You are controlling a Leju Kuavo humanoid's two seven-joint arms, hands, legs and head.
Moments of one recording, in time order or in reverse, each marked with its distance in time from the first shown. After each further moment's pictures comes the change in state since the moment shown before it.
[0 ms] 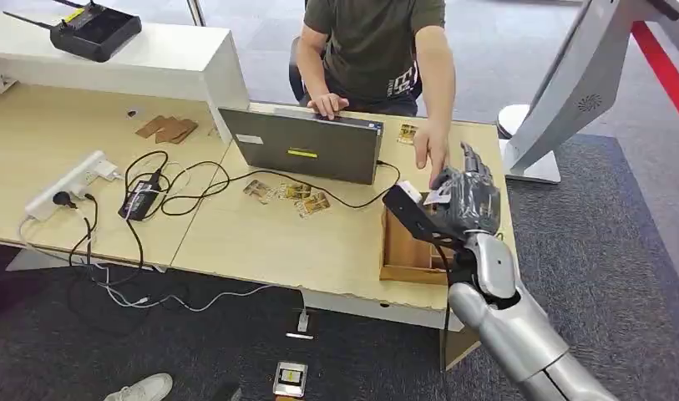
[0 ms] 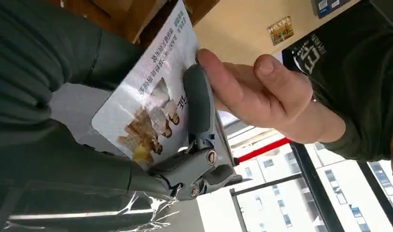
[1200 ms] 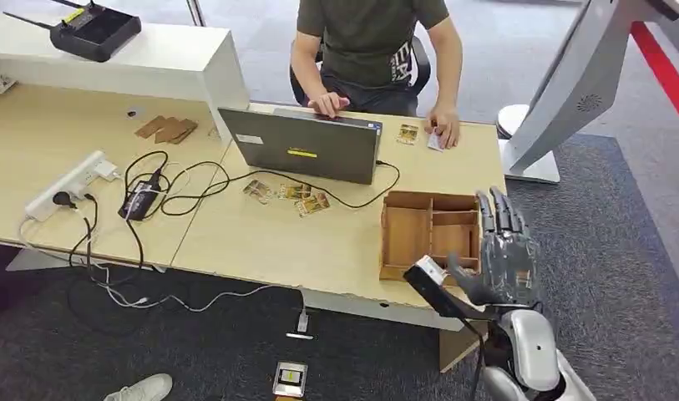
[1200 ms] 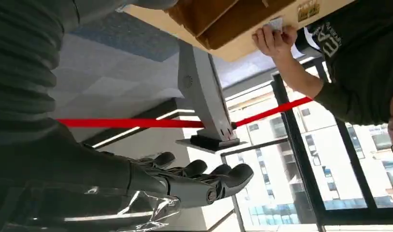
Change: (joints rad) left arm 0.069 -0.003 0.101 0.036 0.036 -0.008 -0.092; right arm 0.382 -0.185 -0.103 -0.433 0.264 0.030 -0.016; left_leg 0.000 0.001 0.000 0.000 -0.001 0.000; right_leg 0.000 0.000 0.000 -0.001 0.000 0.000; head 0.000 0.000
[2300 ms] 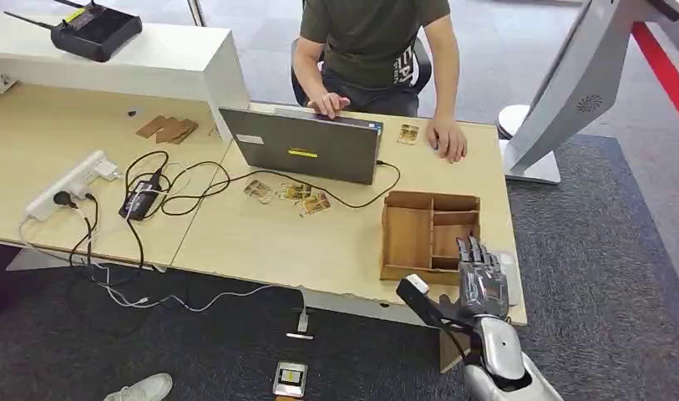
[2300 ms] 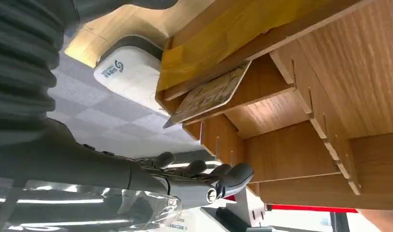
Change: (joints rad) left arm 0.029 0.000 0.031 0.000 0.078 0.053 -0.020; right arm -0.061 0.096 0.038 0.459 -0.084 0.003 -0.001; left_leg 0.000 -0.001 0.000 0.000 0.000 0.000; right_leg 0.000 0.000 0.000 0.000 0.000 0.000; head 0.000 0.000
